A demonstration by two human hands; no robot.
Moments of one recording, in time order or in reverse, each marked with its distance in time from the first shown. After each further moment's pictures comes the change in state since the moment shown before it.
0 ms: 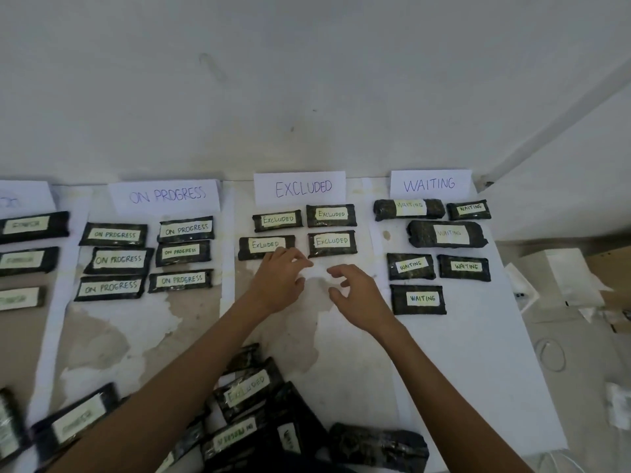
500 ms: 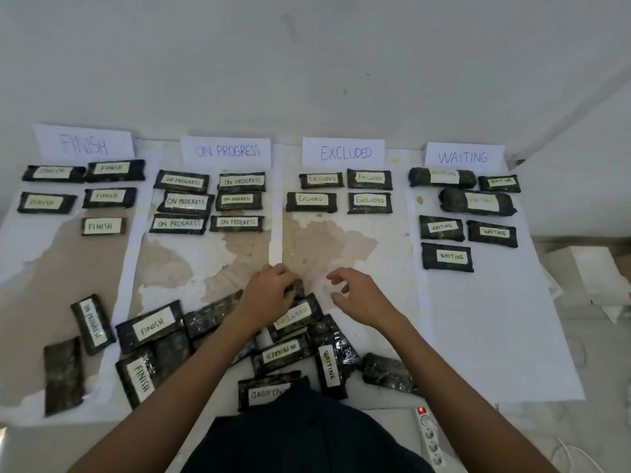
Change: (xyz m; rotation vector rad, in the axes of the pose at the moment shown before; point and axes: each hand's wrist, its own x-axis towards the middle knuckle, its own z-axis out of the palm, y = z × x) left_hand -0.166 -0.024 0.008 -0.012 -0.057 -0.187; right_hand -0.084 -0.026 0.074 -0.154 -0.220 -0.055
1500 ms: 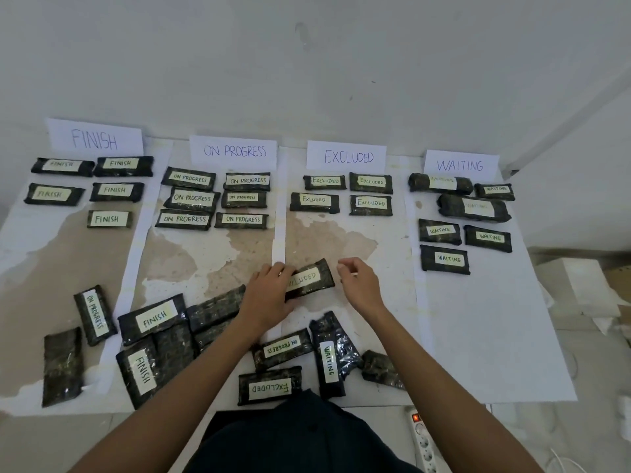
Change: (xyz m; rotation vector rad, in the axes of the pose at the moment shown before) left_hand -0.011 -0.002 0.013 0.135 0.113 -0.008; right_hand 0.018 0.000 0.020 0.419 0.334 0.242
